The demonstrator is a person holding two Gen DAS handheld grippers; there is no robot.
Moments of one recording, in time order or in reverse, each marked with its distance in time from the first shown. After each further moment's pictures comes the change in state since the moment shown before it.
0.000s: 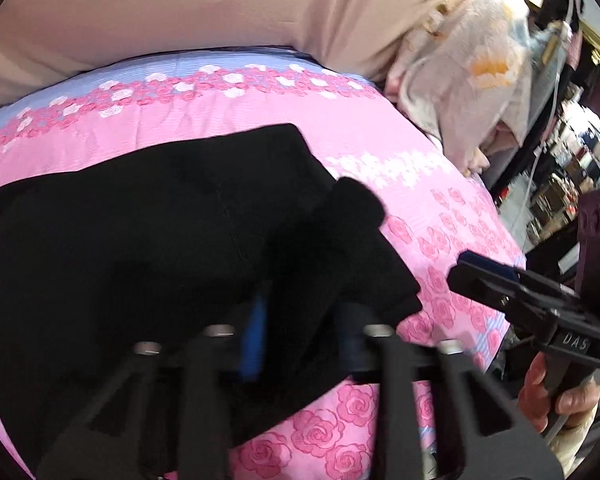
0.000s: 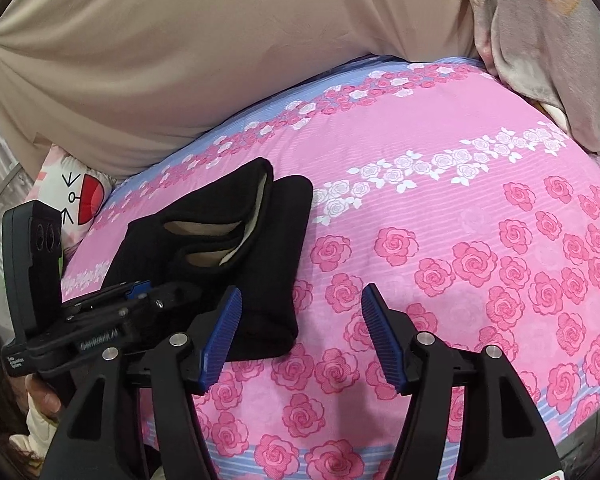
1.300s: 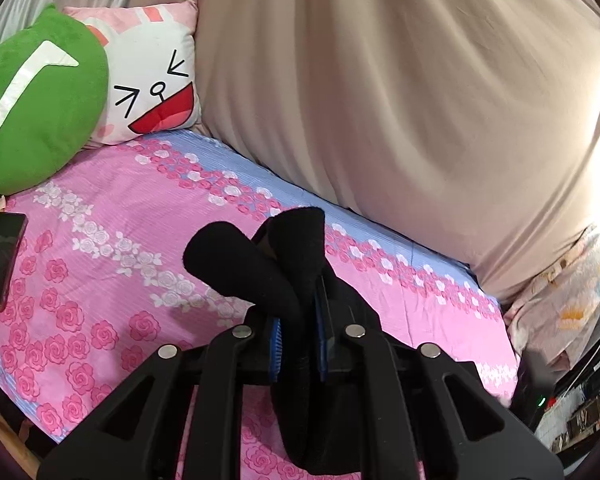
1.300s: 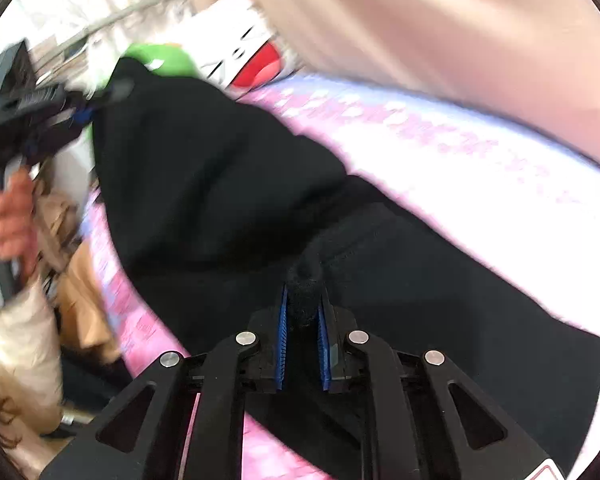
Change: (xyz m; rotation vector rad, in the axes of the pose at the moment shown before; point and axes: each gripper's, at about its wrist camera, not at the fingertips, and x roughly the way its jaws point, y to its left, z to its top) left arm -0.281 0.223 -0.045 -0.508 -0.512 0.369; right arm 0.125 0.250 -0.007 -0.666 0.260 0.357
